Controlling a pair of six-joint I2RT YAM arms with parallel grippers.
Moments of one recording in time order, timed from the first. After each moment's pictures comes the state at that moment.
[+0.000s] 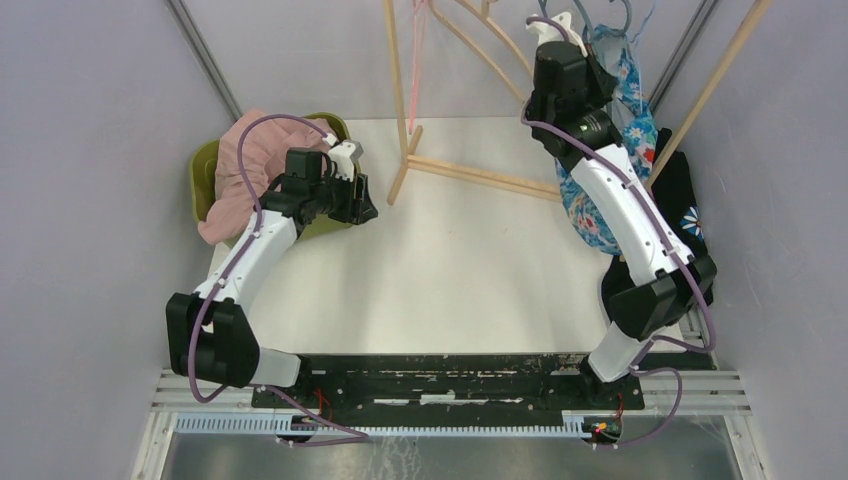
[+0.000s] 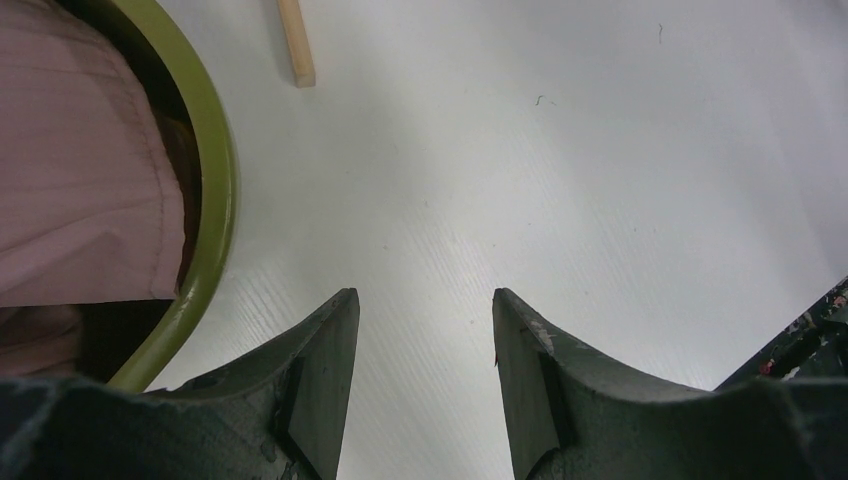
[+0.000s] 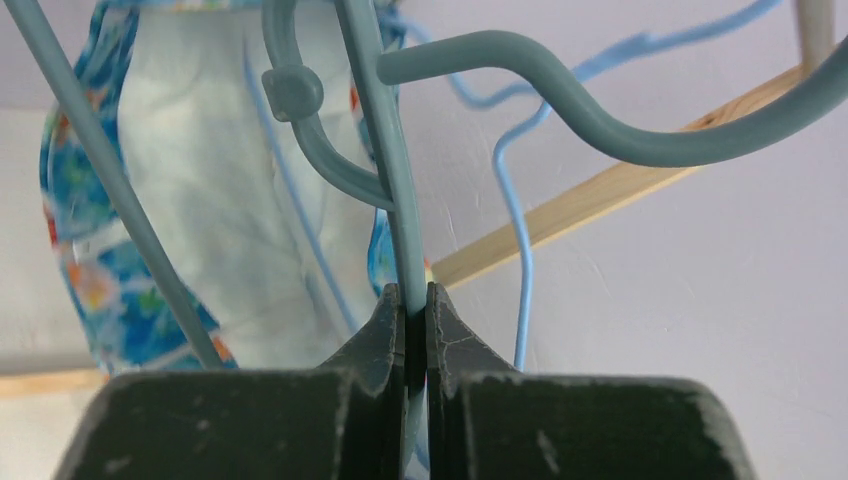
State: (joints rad) left arm -0.19 1.39 1.12 -0.47 0.42 0.03; right arm 0.43 1.67 1.91 -0.44 1.14 -0.60
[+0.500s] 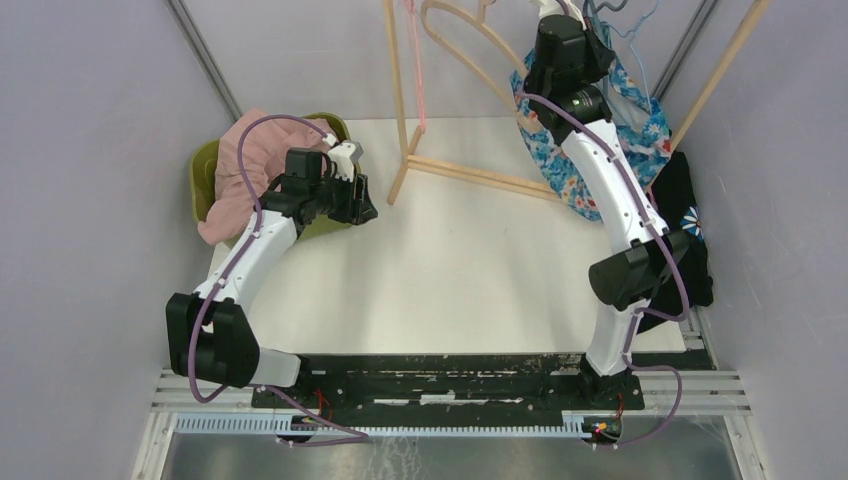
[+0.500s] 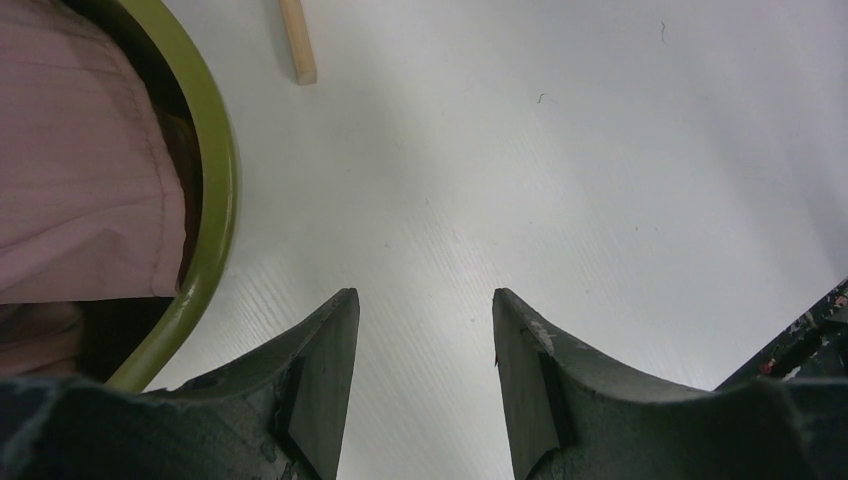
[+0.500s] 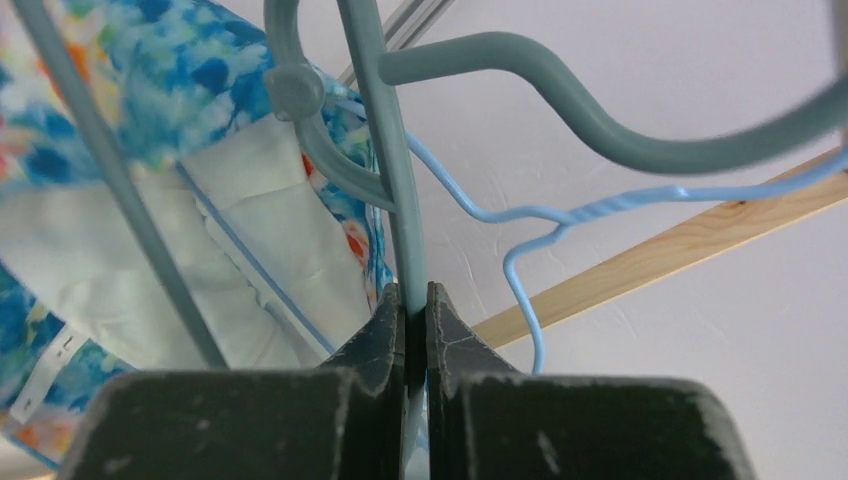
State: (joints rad) left arm -0.19 1.39 1.12 -0.47 0.42 0.03; right arm 0.38 1.88 2.19 -0.36 1.10 -0.65
